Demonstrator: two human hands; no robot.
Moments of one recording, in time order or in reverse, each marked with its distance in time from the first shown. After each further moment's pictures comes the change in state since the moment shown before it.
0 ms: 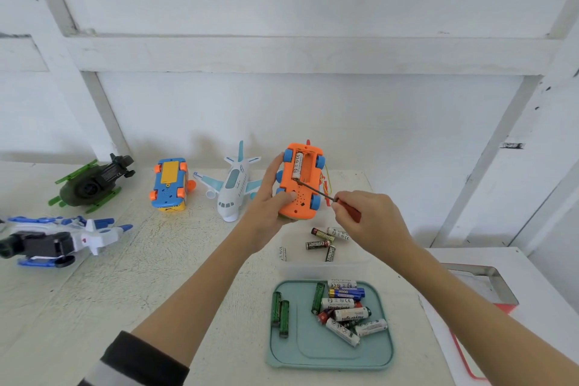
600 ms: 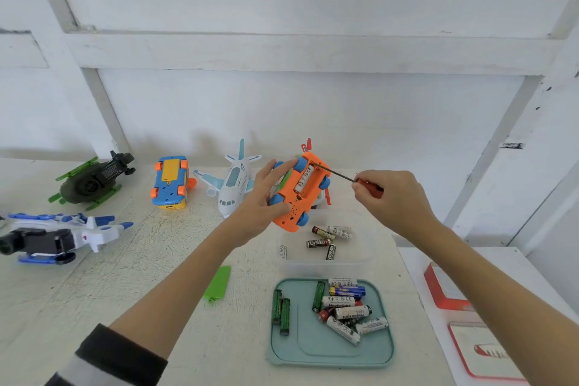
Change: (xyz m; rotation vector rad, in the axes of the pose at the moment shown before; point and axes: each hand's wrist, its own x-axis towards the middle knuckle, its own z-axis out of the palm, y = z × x) left_hand -0.003 0.007 -0.022 0.471 -0.100 0.075; right_hand 0.016 0.006 -0.034 -0.068 0.018 0.132
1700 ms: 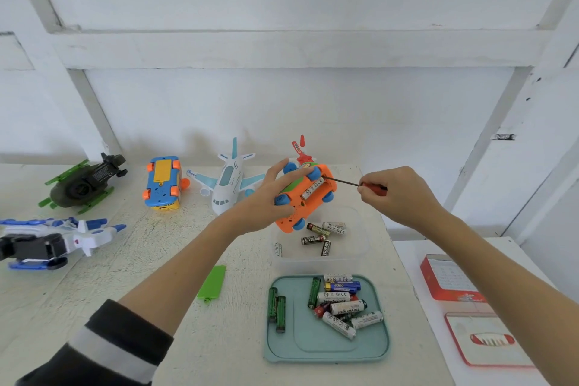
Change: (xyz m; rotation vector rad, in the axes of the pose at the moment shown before) left_hand 0.016 0.006 0.004 0.324 -0.205 -0.021; right_hand 0.002 0.027 -0.006 -0.052 -0.158 0.039
